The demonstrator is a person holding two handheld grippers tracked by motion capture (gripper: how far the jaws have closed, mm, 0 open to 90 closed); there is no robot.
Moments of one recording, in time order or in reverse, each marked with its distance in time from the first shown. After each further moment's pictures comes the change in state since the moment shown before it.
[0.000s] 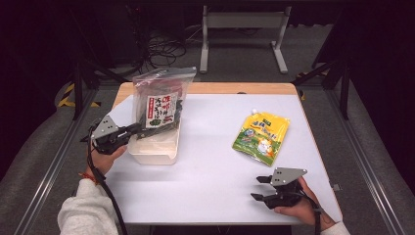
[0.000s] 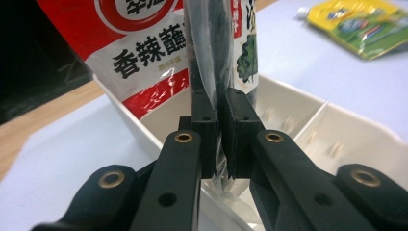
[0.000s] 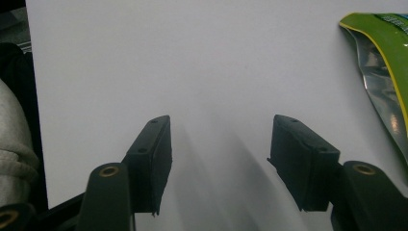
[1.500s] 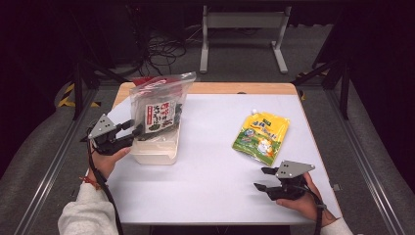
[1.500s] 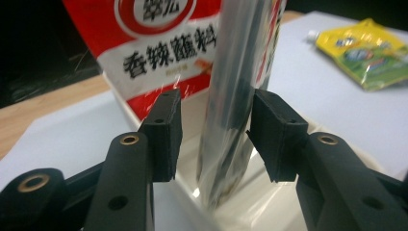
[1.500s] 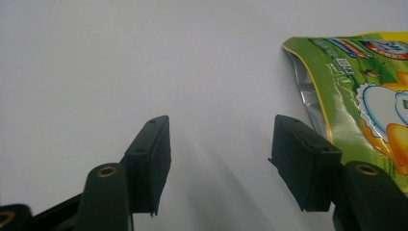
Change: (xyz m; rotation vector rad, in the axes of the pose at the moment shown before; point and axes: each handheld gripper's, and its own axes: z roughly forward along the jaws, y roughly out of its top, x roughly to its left) left arm -0.009 0.009 -0.001 -0.051 0.061 -0.136; right arm -0.014 0.003 -0.010 -0.069 -0.096 0.034
